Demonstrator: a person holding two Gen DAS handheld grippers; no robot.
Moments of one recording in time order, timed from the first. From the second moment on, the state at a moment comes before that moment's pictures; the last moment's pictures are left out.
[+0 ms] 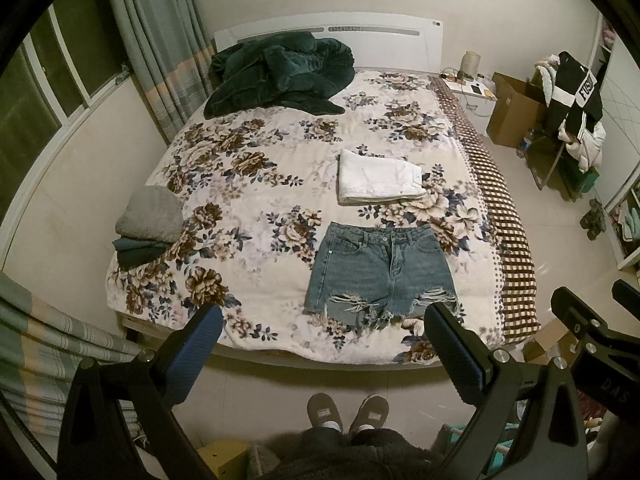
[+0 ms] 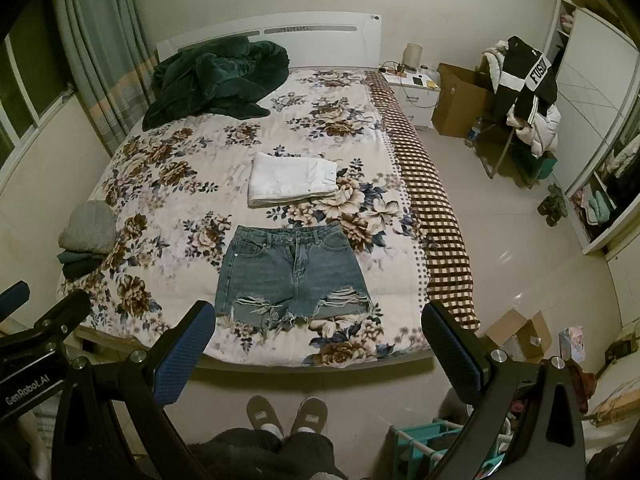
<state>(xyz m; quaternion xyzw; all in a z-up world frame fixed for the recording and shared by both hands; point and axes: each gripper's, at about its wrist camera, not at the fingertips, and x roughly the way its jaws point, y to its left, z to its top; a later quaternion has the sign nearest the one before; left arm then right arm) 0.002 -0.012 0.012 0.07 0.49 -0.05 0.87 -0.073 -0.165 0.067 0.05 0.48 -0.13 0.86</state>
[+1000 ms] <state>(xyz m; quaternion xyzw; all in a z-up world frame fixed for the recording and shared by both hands) 0.017 -0.037 0.006 0.08 0.48 -0.03 0.87 -0.072 -0.156 0.063 0.06 0.50 -0.13 0.86</state>
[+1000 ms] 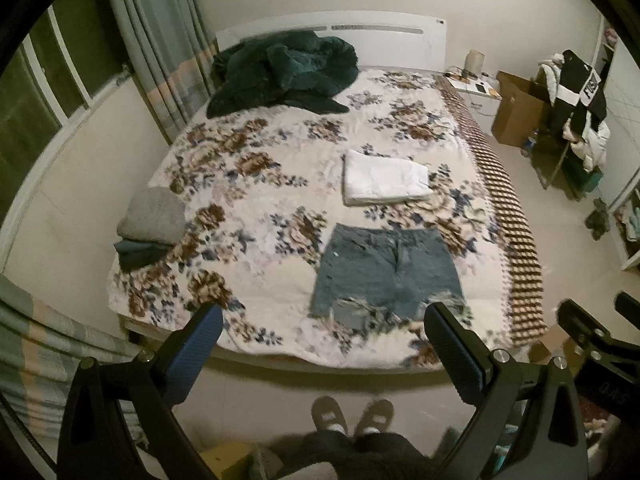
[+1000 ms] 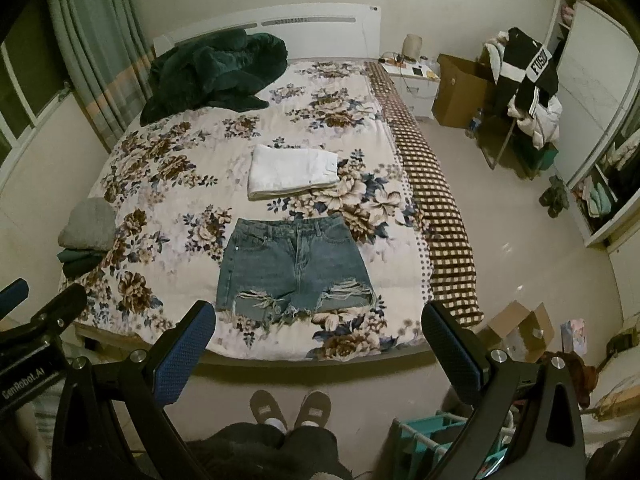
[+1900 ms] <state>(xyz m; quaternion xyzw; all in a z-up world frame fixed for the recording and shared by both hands) 0.166 -0.229 -0.340 0.08 0.63 0.04 0.77 0.175 -0.426 -0.287 0.13 0.64 -0.08 0.75</state>
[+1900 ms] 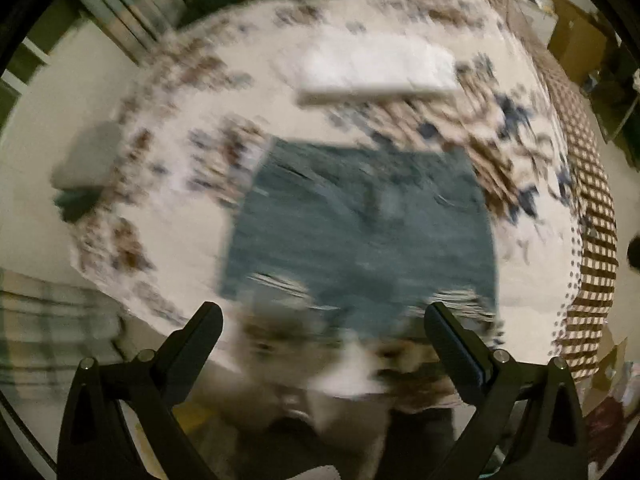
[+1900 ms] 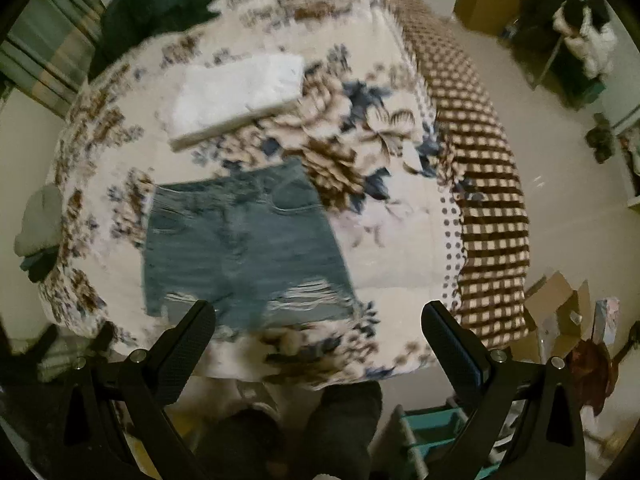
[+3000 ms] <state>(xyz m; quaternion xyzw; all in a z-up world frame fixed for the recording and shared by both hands) 0.144 -0.261 -0.457 -0.05 0.64 0.01 0.76 0.366 -0.426 -0.584 0.17 0.71 0.13 0.67</state>
